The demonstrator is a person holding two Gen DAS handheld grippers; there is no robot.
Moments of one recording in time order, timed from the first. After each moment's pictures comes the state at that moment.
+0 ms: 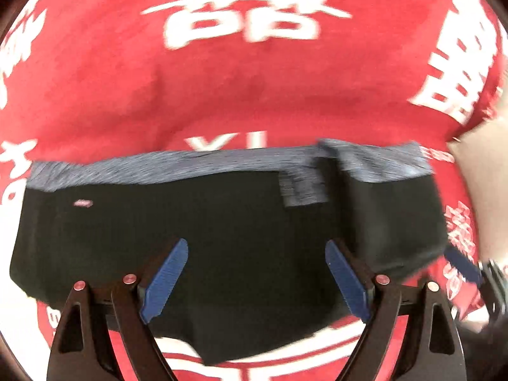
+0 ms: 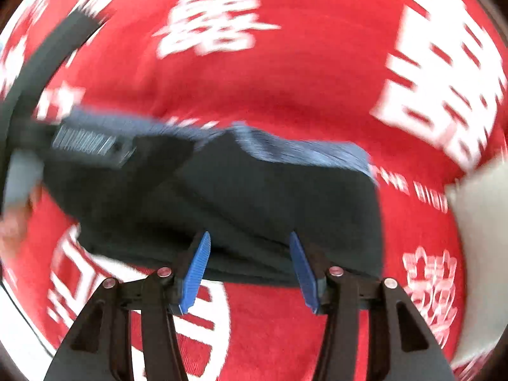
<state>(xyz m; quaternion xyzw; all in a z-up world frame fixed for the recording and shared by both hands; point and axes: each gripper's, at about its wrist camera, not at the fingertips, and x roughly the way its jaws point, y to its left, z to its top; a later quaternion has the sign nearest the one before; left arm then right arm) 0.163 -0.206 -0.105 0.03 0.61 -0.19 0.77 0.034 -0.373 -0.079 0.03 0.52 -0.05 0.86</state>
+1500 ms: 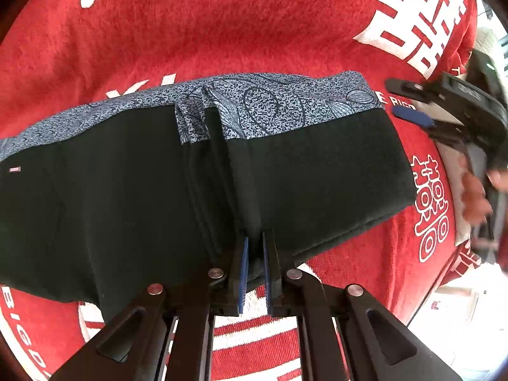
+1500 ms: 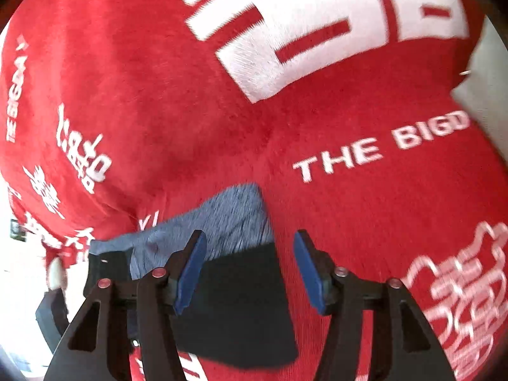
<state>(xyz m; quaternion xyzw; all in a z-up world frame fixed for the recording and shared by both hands) 0.117 -0.251 -0.132 0.02 0.65 -0.25 0.71 0.125 -0.564 -0.127 0.31 0.54 0.00 0.78</state>
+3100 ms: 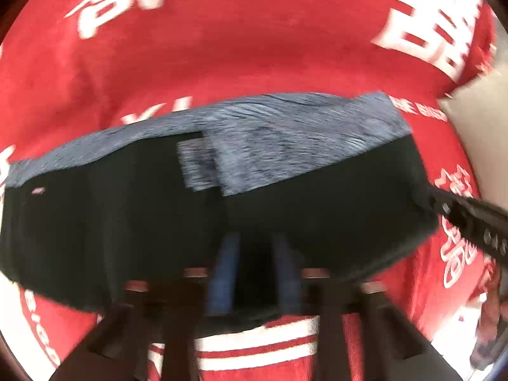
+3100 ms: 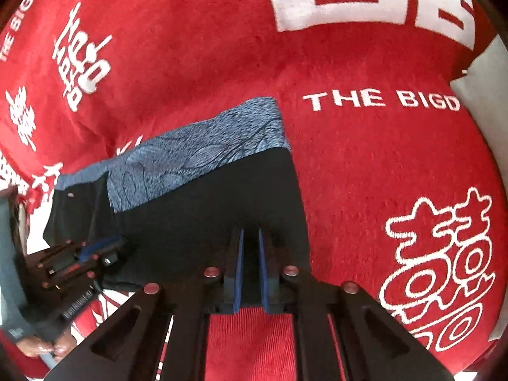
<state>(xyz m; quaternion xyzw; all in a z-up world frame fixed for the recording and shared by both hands) 0.137 -0.283 -0.132 0.07 0.64 -0.16 0.75 0.080 -0.485 -0.122 0.17 0.60 -0.02 0.78</state>
